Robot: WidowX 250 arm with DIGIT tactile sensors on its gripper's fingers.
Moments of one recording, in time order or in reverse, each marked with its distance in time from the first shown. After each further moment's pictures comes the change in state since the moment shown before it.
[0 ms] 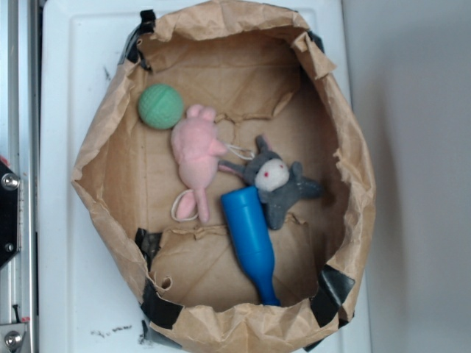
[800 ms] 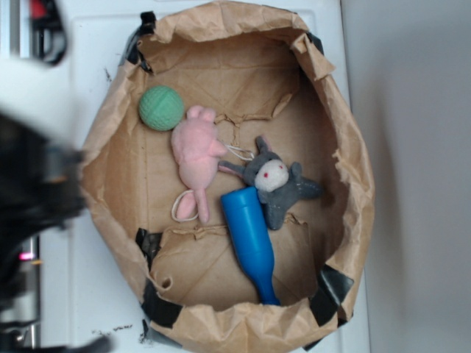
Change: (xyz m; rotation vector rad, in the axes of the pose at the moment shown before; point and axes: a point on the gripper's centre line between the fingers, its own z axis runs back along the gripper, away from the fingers) arm 0.084 0.012 -0.017 -0.061 -0.020 -0.009
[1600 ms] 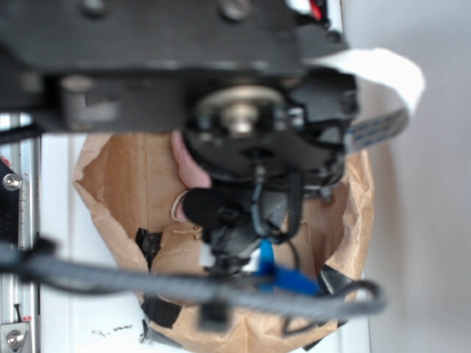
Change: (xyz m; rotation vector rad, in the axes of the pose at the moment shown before) arm 0.088 0.024 -0.045 0.029 -0.158 -0.116
